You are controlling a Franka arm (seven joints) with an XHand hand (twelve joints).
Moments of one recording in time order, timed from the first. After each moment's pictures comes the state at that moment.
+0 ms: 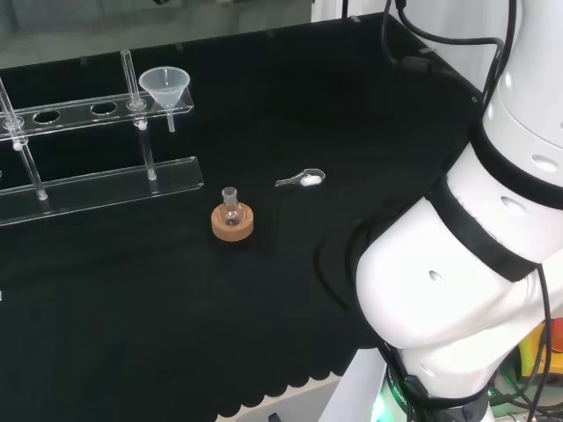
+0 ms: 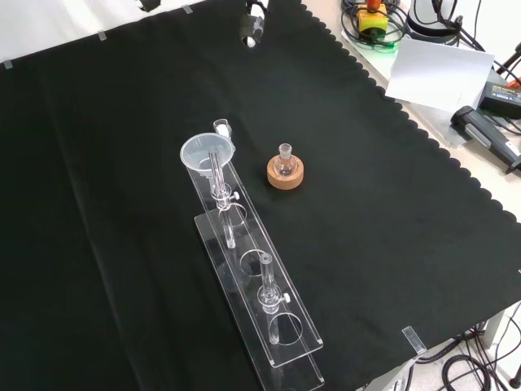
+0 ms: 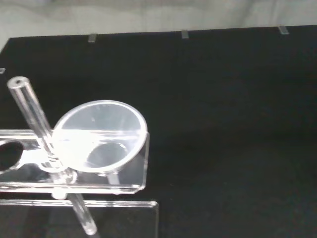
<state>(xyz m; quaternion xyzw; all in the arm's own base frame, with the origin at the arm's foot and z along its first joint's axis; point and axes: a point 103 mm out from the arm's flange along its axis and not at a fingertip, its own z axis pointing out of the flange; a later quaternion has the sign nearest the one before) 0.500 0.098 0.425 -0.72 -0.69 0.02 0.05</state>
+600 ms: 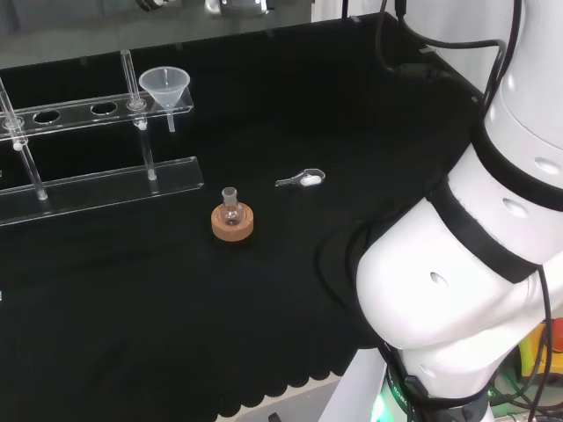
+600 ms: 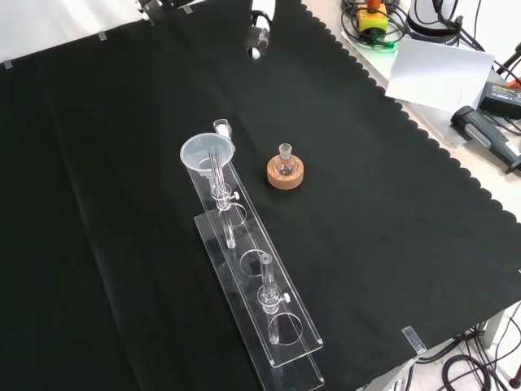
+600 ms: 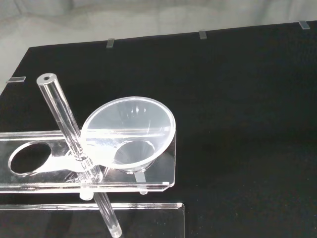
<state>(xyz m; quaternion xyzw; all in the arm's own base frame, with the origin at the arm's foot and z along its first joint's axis) 0.500 0.112 0.406 -0.72 -0.69 -0.01 0.07</state>
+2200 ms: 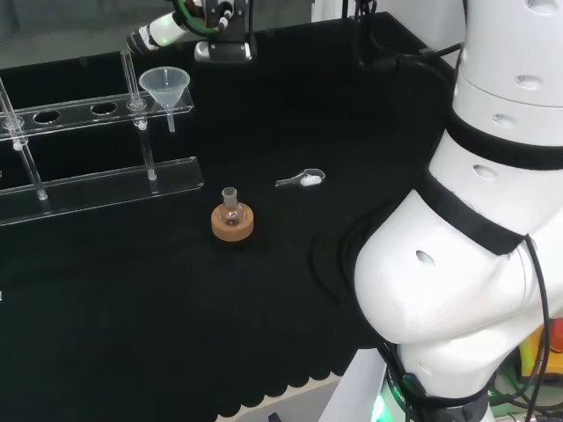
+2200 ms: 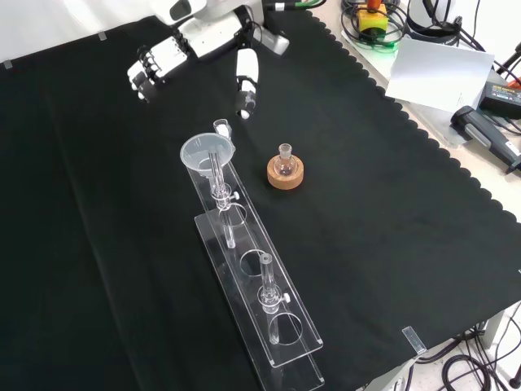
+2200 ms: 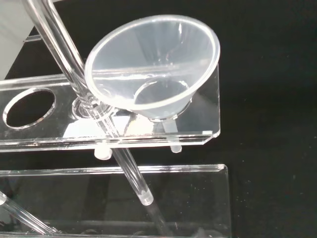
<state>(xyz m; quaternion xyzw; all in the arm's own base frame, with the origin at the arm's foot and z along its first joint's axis) 0.540 0.130 0.318 -0.70 -0.71 -0.01 0.14</state>
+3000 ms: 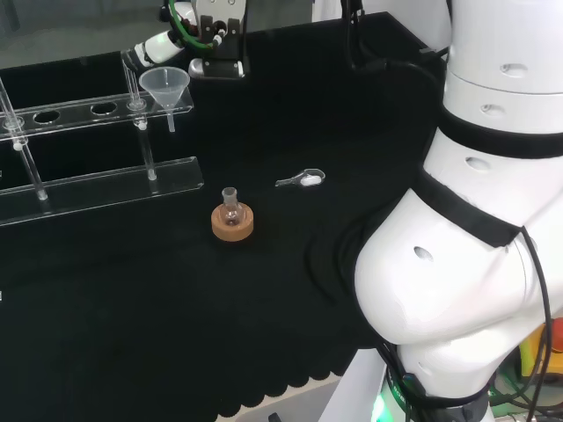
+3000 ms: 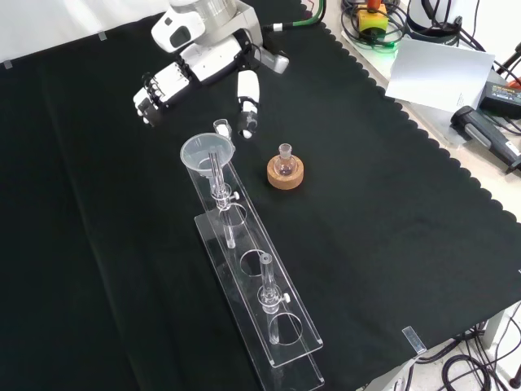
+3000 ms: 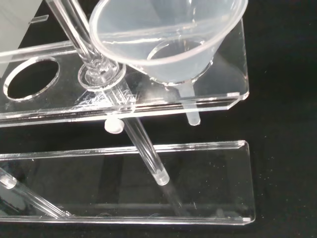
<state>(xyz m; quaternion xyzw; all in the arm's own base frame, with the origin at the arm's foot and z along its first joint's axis) 0.544 0.143 0.287 -0.69 -0.71 0.00 0.17</state>
